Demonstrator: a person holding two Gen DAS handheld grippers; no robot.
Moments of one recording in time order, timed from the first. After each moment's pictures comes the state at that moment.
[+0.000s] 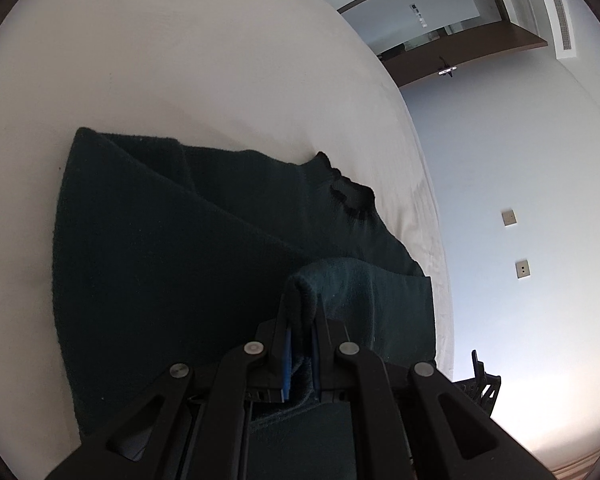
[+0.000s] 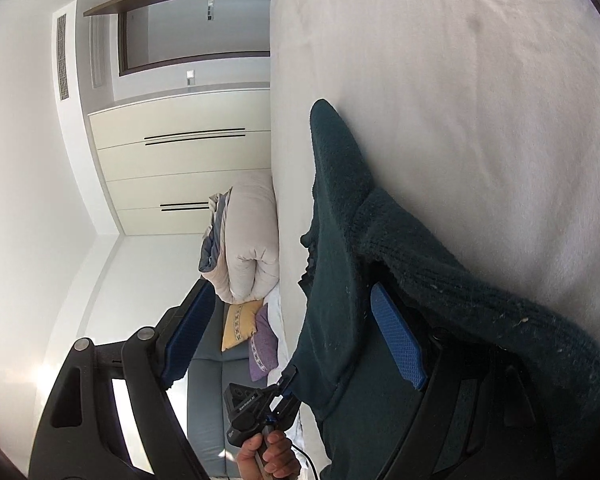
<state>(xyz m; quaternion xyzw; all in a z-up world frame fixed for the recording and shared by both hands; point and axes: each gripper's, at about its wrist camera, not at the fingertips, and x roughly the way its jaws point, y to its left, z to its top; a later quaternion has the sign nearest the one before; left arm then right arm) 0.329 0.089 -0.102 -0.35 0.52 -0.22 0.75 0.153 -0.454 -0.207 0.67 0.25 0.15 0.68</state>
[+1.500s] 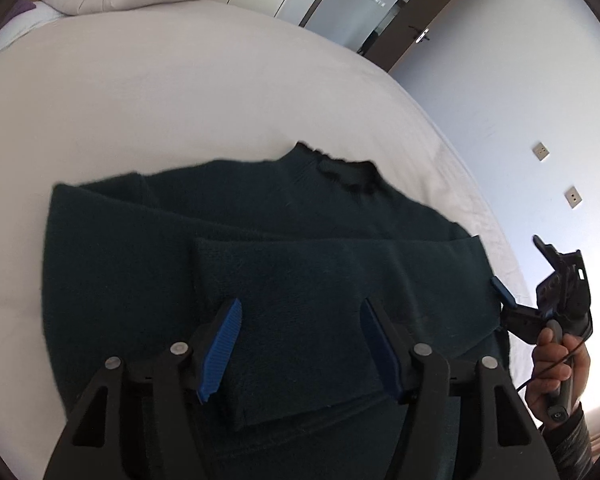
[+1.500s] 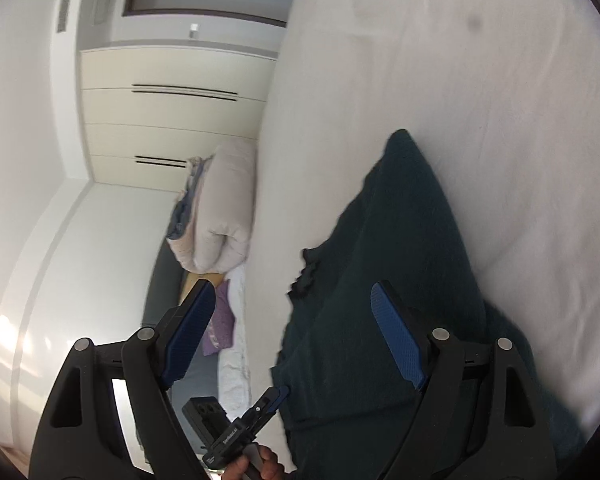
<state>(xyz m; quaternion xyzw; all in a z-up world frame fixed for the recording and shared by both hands) 0.311 0.023 -0.099 -0.17 0.47 -0.19 0.85 0.258 -0.469 -0.162 0.55 0.35 0.16 0.74</state>
